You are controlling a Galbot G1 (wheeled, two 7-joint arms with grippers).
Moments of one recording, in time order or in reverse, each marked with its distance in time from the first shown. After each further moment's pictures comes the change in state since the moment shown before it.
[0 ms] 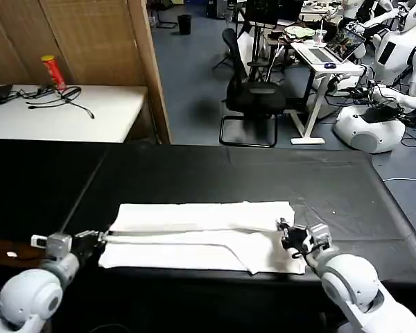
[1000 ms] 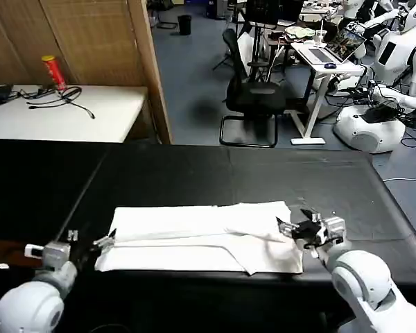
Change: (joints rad) left arm -0.034 -0.113 -0.017 -0.048 0.063 -0.048 -0.018; right arm 0.067 0.109 0.085 -0.045 0.022 0.000 0.091
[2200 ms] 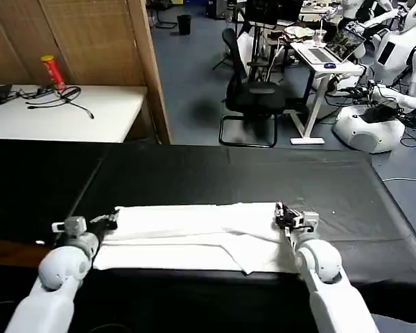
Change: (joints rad) left arm -0.316 -0.082 0.134 0.432 0.000 -0.083 0.063; right arm 0.065 0.298 -0.003 -0.271 -0.224 0.168 0.017
